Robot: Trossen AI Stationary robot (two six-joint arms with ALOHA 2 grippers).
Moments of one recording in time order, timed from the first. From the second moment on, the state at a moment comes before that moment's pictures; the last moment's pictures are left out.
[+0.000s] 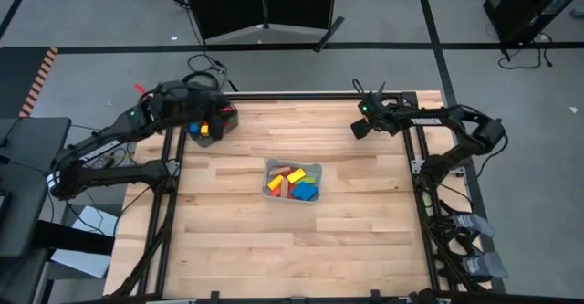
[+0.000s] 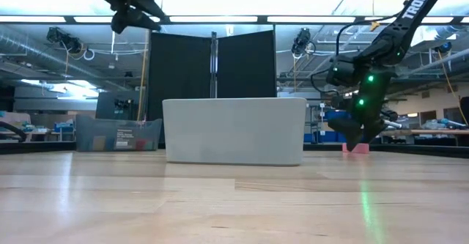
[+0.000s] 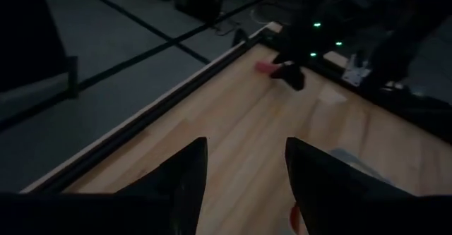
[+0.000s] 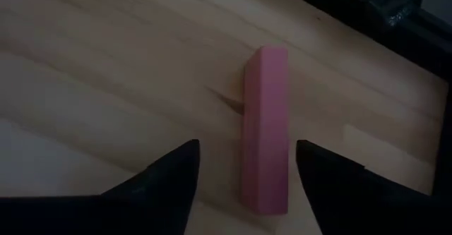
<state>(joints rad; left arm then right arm) 0.54 0.83 0.93 -0.50 0.03 -0.21 -0.79 1.49 0.60 -0.23 0.37 0.26</state>
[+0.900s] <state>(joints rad) 0.36 0.59 0.90 -0.50 -0.04 -0.27 -0.58 1.40 0.60 -0.03 0.15 0.22</state>
